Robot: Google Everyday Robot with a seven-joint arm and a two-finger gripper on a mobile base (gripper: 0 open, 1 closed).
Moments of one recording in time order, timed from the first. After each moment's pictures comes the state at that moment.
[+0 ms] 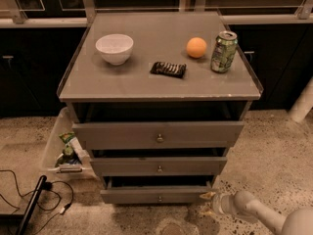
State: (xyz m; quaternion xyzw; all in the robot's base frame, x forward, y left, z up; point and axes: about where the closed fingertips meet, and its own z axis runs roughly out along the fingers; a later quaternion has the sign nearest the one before) arm 0.540 -0.272 0.155 -0.59 0.73 0.07 0.34
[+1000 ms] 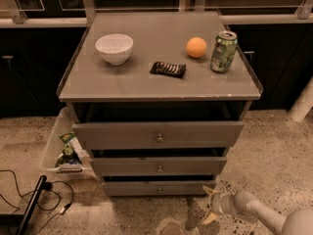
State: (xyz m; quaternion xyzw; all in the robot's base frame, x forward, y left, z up) arm 0.540 -0.272 0.155 -0.59 0.73 0.07 0.34
